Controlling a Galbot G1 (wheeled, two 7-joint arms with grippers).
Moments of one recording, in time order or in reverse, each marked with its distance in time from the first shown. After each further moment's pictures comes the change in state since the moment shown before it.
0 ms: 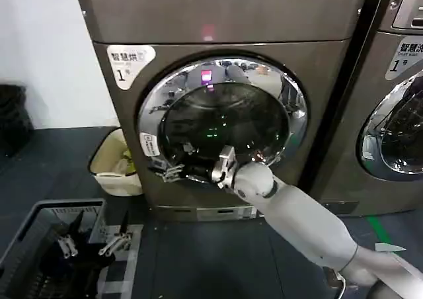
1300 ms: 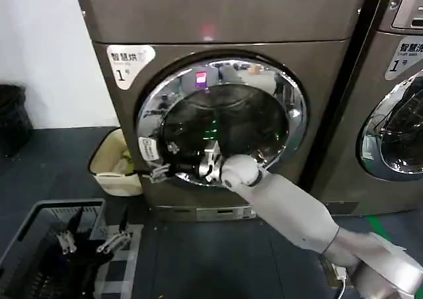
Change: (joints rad) left arm -0.024 0.056 -0.057 0.008 -0.078 -0.015 0.035; right arm 0.067 0.001 -0.094 -0.071 0.089 0.078 -0.222
